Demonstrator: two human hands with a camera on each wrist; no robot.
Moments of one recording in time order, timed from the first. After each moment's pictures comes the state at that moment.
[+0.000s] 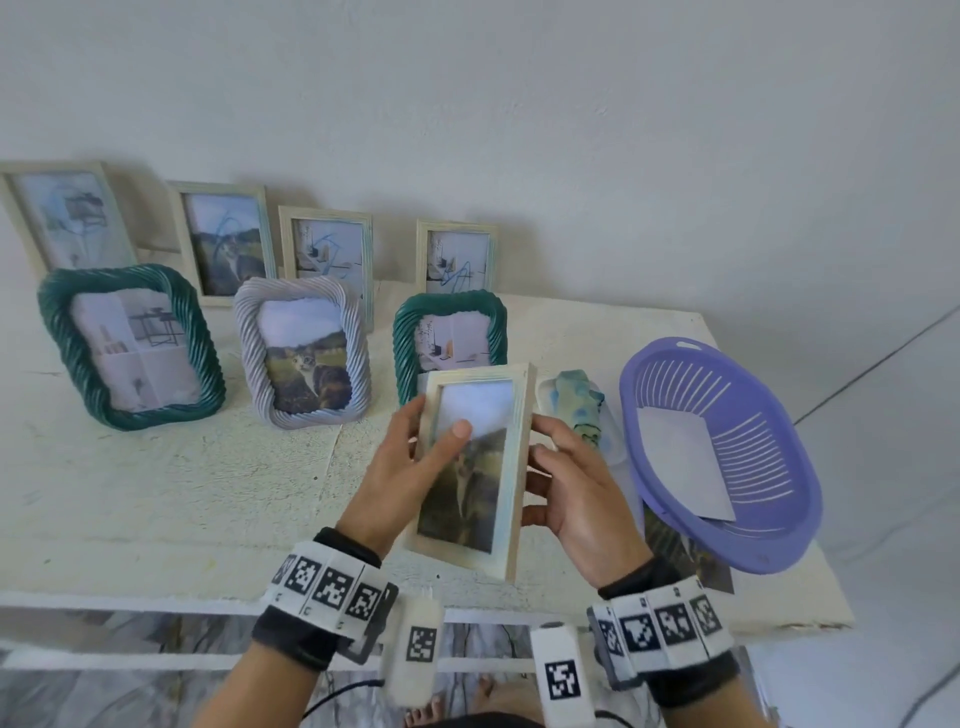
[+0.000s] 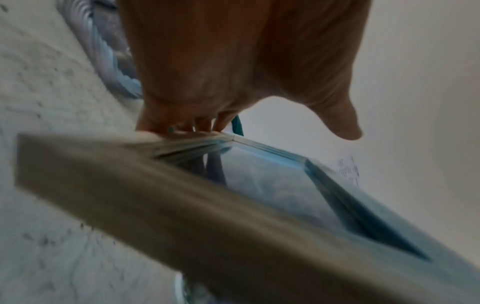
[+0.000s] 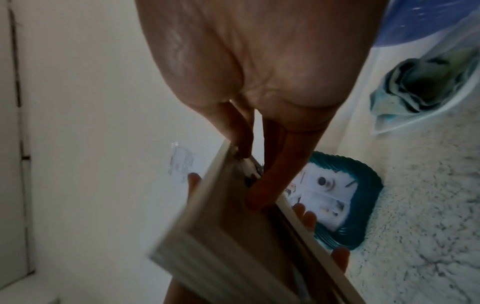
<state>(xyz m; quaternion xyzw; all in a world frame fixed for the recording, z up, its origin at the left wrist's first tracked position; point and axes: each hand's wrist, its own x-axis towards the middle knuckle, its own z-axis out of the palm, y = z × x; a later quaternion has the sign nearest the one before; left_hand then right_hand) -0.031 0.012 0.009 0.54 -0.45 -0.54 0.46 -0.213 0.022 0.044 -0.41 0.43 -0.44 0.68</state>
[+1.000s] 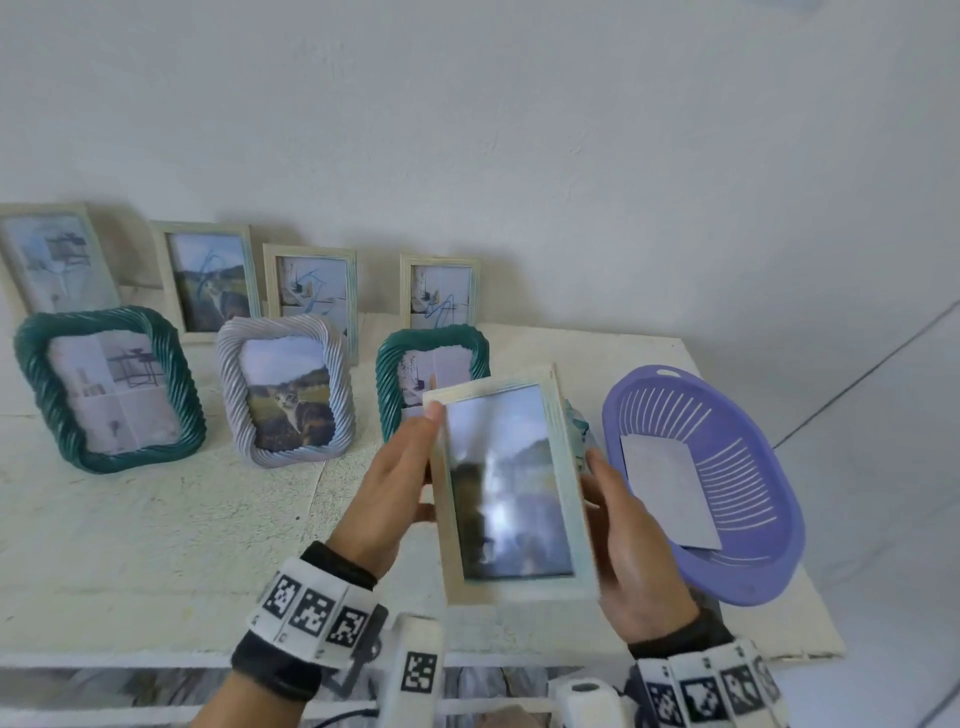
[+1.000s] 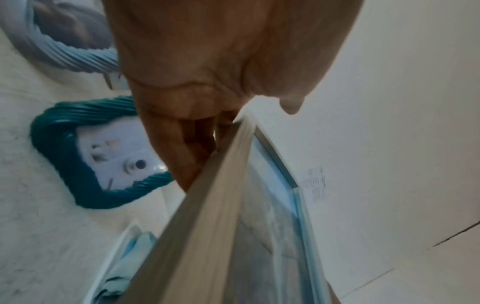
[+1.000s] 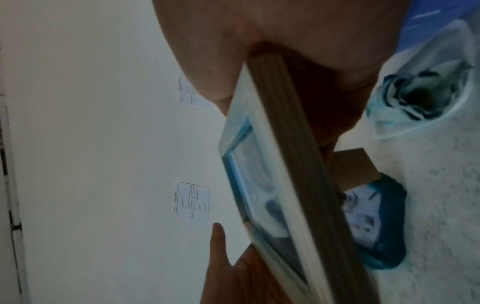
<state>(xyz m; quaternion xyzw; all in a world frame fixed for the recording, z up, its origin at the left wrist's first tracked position) -0.046 0.006 0.061 0.50 -0.43 -0.60 0.45 -0.243 0.028 0.055 -0.31 0.51 -0.49 0.64</state>
